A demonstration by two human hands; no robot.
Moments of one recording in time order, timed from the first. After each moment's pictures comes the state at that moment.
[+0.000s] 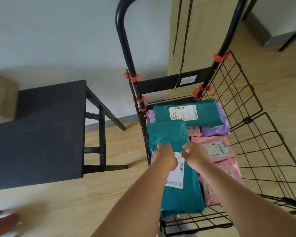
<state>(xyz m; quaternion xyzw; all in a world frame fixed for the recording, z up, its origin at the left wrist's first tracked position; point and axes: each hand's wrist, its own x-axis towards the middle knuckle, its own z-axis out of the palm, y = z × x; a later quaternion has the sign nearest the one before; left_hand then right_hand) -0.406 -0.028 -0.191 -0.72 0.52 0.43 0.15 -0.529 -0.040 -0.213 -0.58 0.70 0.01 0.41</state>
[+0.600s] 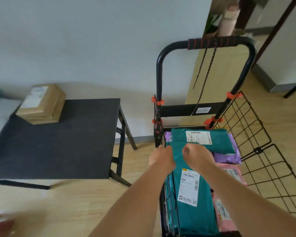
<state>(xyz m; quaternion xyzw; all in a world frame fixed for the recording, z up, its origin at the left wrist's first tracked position) -0.329 -0.012 -0.119 -0.75 0.60 0.28 0.02 -0.455 -0.043 -0.112 -0.72 0.65 0.03 0.25</state>
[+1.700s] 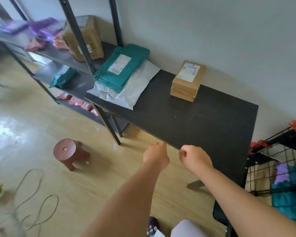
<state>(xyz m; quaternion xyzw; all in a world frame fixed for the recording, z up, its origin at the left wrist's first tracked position) 0.099 0.254 -0.120 -0.88 0.38 0.28 -0.06 -0.008 0.170 -0.092 -0.86 0.43 0.15 0.23</state>
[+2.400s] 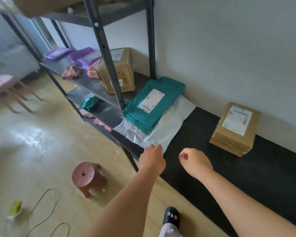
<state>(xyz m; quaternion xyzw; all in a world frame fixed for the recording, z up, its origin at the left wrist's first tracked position) 0.323 0.214 -0.103 -0.93 0.28 0.20 -0.12 0.227 0.094 -0.098 -0.89 0.35 0.09 0.28</state>
